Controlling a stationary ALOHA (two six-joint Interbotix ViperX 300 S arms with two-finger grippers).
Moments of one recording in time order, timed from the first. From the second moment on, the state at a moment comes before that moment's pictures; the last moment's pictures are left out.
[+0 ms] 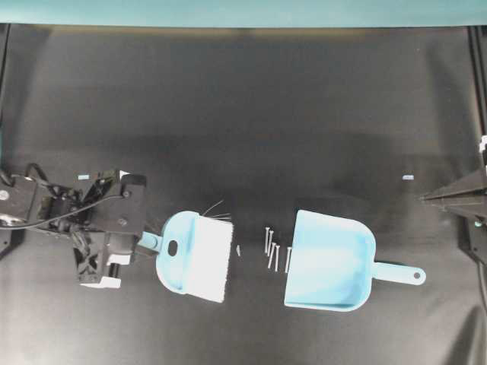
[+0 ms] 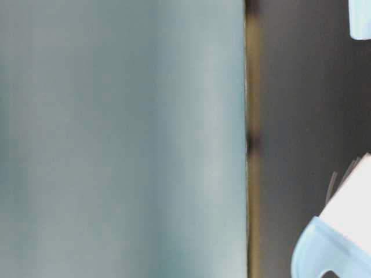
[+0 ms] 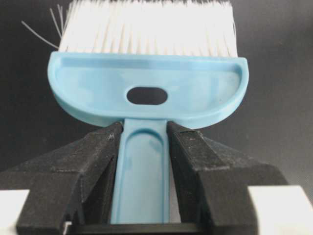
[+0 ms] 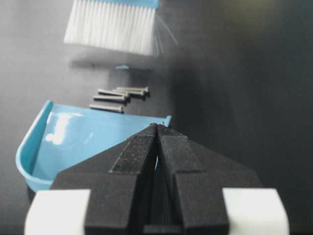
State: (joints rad) left arm -0.14 -0.29 0.87 0.05 0.27 -0.07; right arm 0.06 -1.39 1.41 0.00 0.23 -0.01
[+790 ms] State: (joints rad) left arm -0.11 -0.33 0.74 0.05 0.54 -0.06; right arm 0.06 -1.39 1.41 0.00 0.23 -0.01
